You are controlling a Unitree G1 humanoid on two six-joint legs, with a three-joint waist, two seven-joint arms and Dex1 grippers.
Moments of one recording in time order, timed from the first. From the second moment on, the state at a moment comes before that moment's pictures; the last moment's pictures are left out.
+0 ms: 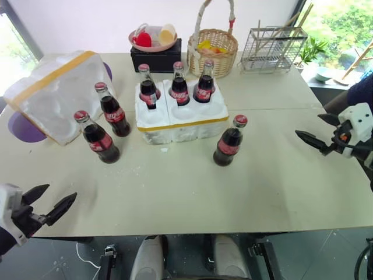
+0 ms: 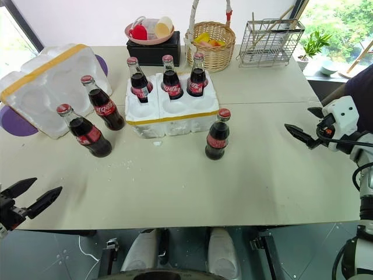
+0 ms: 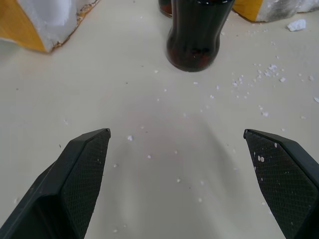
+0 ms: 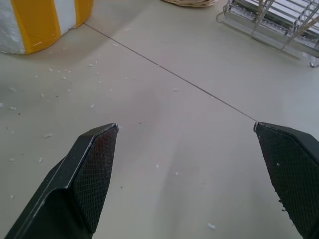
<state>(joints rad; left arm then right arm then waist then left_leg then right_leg) 0.60 0.66 0.77 -0.43 -0.69 0.49 -0.75 -0.37 -0.92 -0.32 0.40 0.30 0.14 0.95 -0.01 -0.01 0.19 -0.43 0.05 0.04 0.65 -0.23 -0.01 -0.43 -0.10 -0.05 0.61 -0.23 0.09</state>
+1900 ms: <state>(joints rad) -0.11 0.81 0.33 -0.03 -0.56 0.48 -0.93 -0.50 -1.23 -0.48 -0.33 1.12 1.01 1.21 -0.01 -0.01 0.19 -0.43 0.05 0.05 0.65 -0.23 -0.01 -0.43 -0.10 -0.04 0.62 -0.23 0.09</state>
